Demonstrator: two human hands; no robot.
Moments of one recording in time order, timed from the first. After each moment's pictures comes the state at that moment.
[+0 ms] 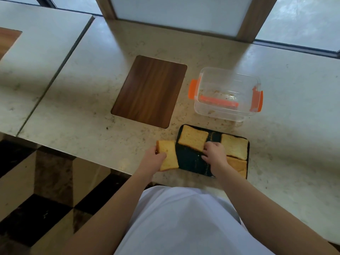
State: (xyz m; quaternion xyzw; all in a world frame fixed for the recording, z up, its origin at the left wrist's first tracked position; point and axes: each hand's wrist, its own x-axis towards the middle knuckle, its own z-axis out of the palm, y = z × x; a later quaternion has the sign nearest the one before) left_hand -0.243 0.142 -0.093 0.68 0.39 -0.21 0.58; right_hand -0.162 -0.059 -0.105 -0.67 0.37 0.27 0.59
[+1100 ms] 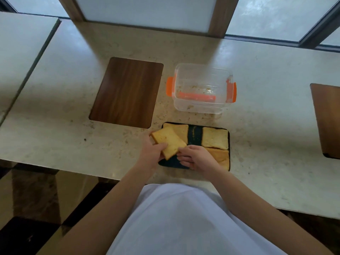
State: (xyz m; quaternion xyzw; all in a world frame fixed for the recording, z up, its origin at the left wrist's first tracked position) left_hand -0.209 0.100 -0.086 0.57 0.35 -0.14 0.73; right_hand -0.196 -0.082 -0.091 -0.60 0.22 0.39 0.66
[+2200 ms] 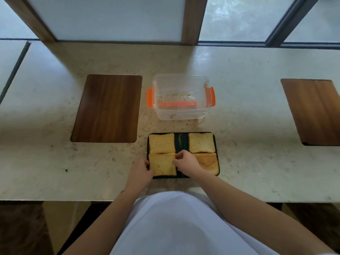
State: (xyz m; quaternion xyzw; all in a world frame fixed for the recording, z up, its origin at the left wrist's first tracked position) left_hand -0.226 0.110 -0.124 0.89 0.18 -0.20 0.36; right_hand -0.182 -0.082 -0.123 -0.83 0.16 0.34 0.41
